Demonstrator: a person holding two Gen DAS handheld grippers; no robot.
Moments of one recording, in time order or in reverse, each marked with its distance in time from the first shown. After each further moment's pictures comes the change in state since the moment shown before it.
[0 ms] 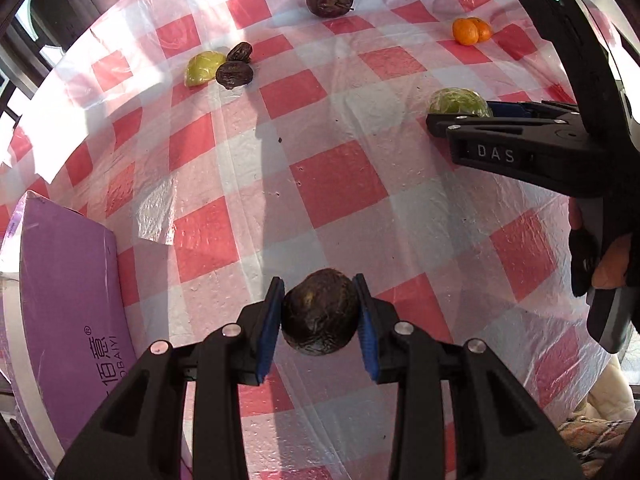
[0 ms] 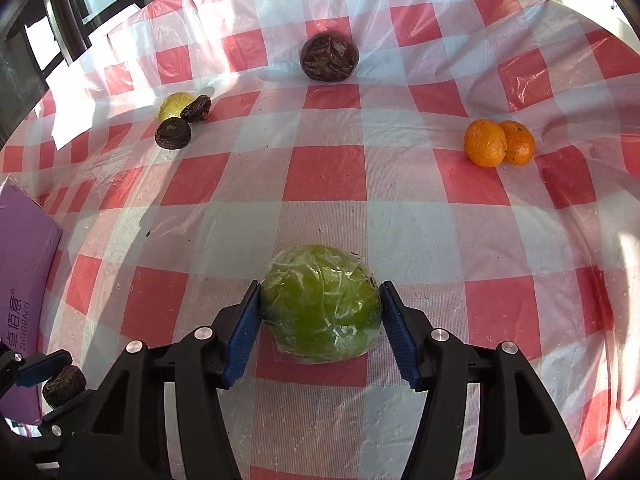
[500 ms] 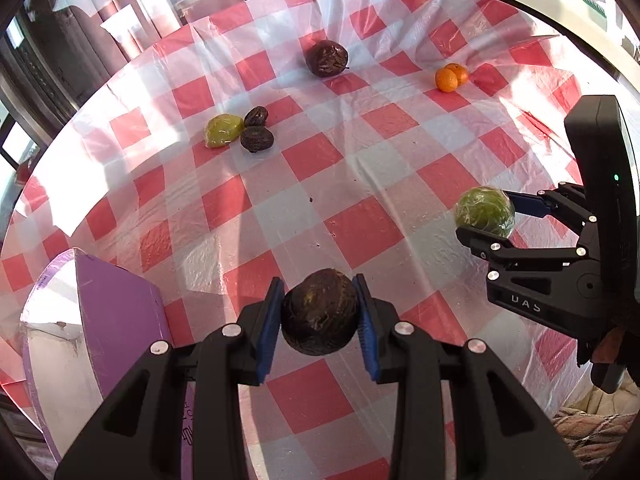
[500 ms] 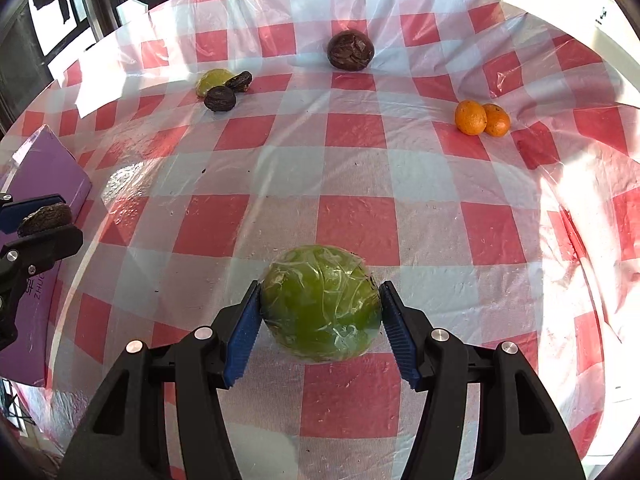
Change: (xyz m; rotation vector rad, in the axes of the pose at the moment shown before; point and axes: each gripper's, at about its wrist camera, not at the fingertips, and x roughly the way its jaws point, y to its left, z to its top) left arm -0.047 0.039 0.005 0.076 -0.156 -0.026; right arm -0.045 0.042 -0.039 -0.011 -0.006 -0.043
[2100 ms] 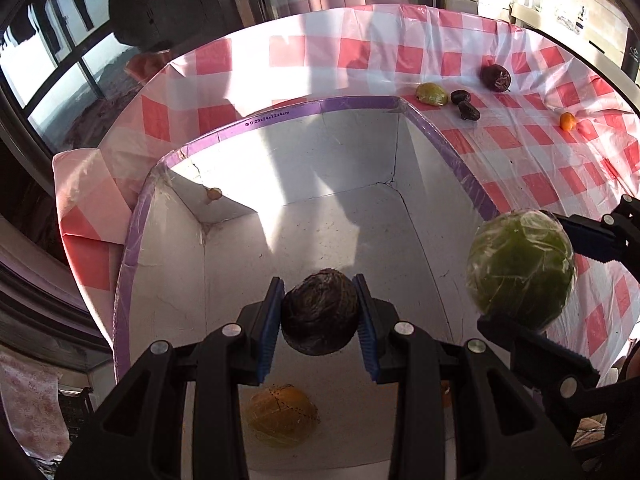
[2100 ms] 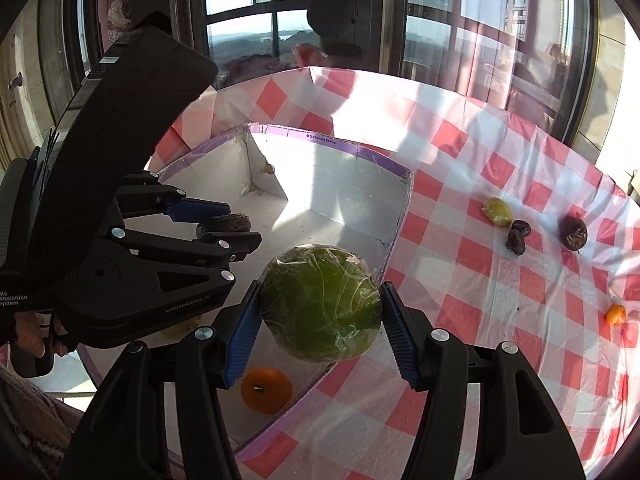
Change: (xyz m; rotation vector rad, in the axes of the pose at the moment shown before) left arm -0.058 0.222 -0.150 -0.287 -0.012 0.144; right arm -0.093 0.307 -0.004 -0.463 -0.215 0.279
